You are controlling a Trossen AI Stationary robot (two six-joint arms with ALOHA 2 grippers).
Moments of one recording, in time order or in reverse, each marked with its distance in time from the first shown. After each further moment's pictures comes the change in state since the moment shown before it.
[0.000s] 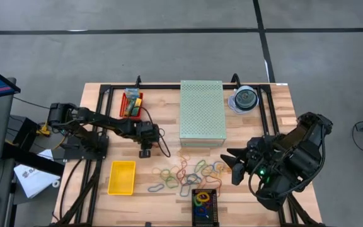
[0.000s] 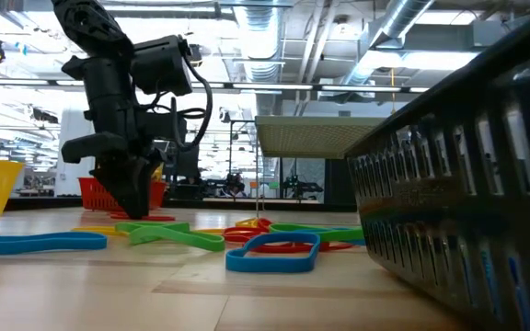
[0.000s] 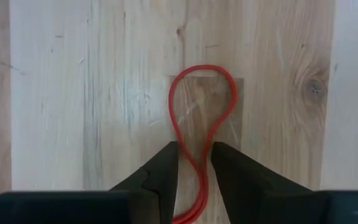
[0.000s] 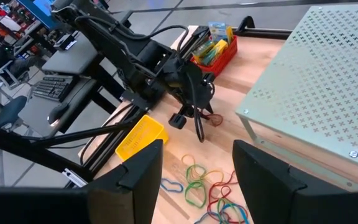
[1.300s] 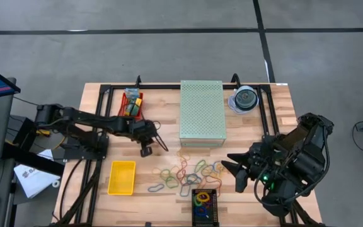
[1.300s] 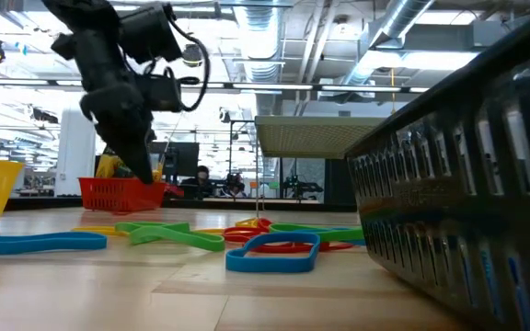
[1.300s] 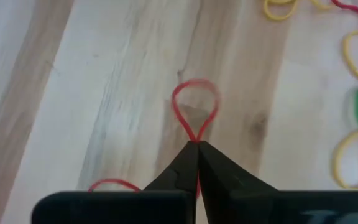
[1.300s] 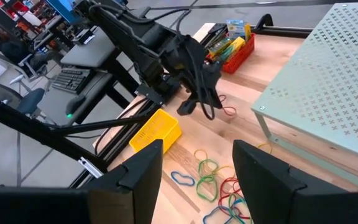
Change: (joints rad) left arm -0.004 -0.213 -0.003 -0.040 0.012 -0.238; right arm 0.046 0.003 0.000 0.060 0.018 -0.057
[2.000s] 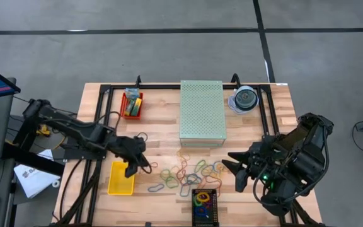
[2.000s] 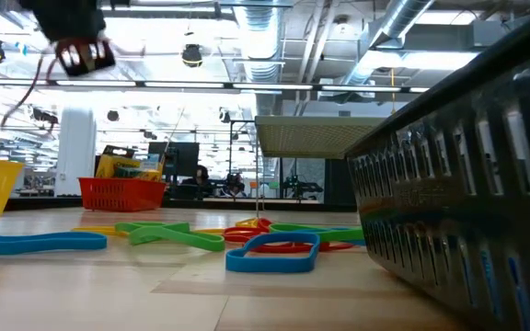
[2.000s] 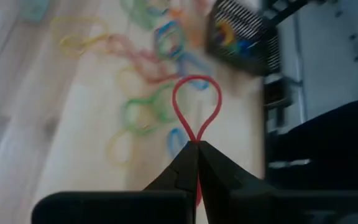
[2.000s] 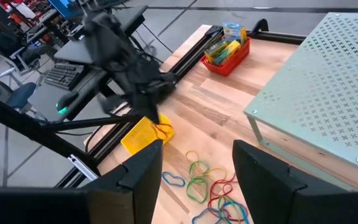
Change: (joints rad) left arm -0.410 -0.277 0.122 -0.063 0.067 -0.464; right arm -0.001 0.000 0.000 -0.032 0.000 -0.020
